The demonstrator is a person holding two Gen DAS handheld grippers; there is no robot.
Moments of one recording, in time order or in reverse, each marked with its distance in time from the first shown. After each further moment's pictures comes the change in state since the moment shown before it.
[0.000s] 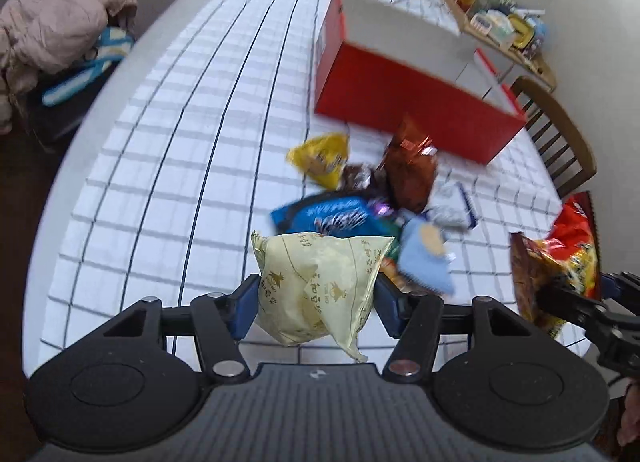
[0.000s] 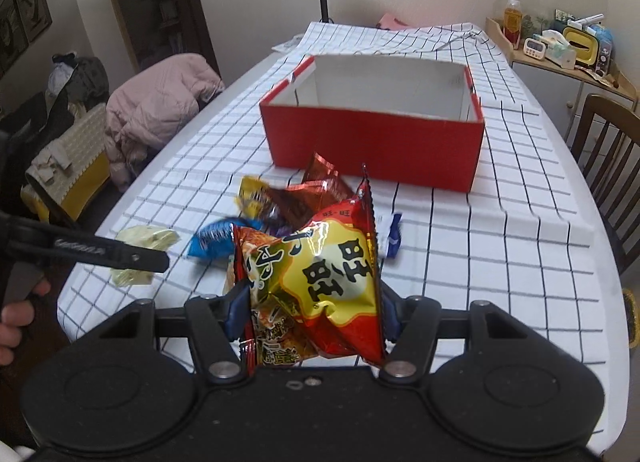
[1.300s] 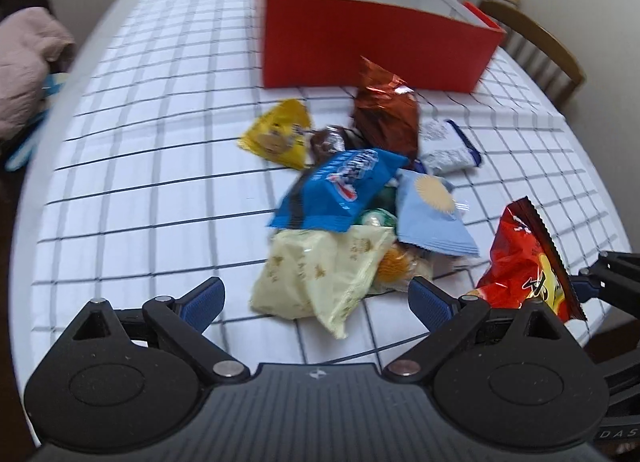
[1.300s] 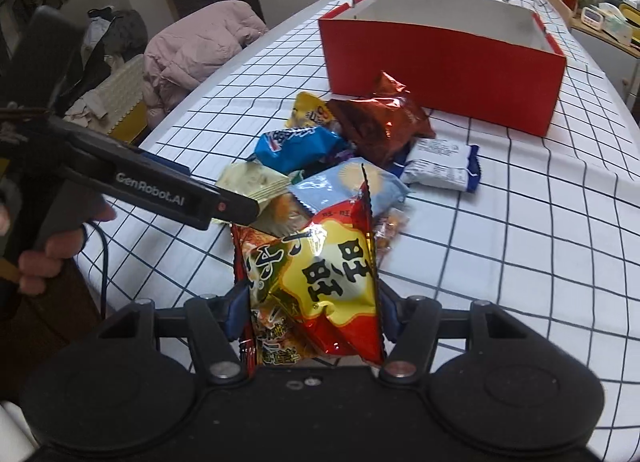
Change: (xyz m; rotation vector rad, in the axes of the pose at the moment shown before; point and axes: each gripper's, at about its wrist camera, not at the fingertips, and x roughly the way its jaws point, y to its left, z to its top) left arm 0.062 -0.022 -0.002 0.280 0.098 -0.006; right arm 0.050 0.024 -0.046 -0.065 0.134 0.116
